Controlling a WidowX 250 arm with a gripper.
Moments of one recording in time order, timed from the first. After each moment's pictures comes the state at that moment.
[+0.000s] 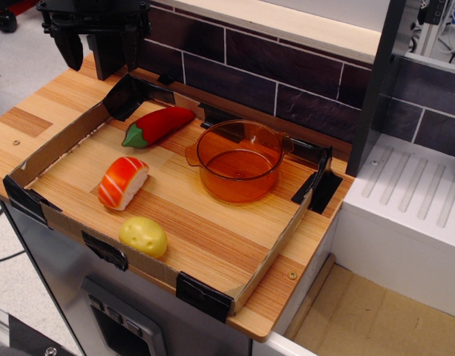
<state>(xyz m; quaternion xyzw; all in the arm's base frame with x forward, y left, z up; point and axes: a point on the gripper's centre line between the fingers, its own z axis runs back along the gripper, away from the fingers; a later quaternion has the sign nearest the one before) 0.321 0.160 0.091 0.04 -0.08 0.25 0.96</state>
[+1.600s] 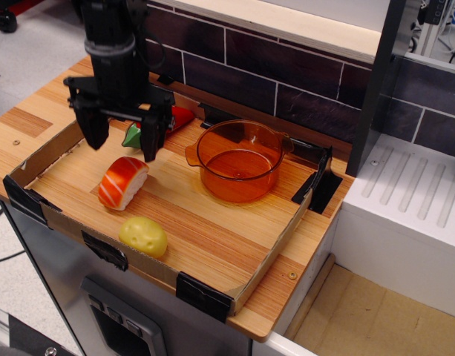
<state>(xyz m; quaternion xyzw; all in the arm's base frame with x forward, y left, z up) 0.263 0.097 0.042 0.02 -0.01 0.12 0.99</state>
